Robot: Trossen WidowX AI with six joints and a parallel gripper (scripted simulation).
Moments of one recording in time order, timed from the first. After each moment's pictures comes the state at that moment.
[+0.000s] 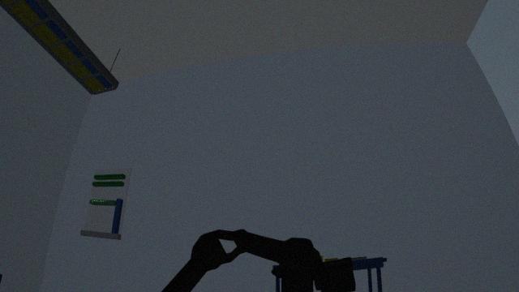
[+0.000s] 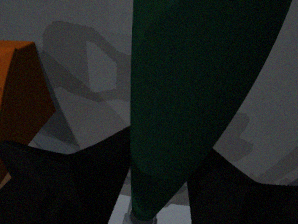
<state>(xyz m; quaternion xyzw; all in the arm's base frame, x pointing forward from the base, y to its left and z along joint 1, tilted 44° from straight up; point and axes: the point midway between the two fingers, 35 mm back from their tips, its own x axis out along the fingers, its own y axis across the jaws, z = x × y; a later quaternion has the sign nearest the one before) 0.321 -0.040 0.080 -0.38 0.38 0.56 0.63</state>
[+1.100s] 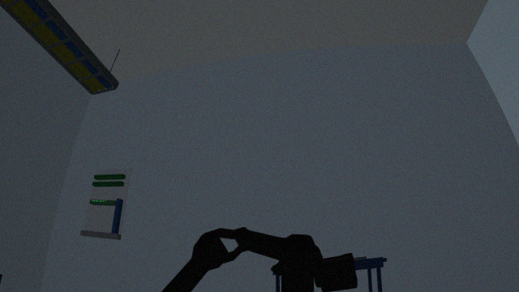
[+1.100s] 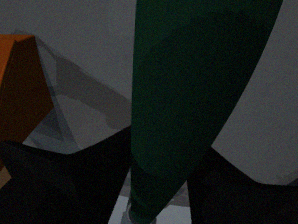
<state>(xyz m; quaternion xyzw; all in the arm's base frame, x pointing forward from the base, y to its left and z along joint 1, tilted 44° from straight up) 0.321 -0.052 0.075 -0.37 0.37 0.56 0.64</state>
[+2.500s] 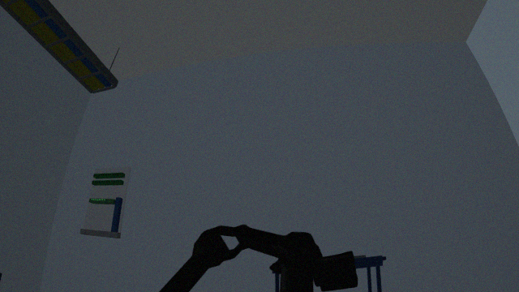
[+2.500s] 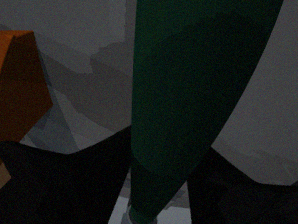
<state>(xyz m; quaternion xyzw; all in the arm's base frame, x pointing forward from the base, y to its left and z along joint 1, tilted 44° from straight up) 0.321 -0.057 0.067 -0.37 0.37 0.57 0.64</state>
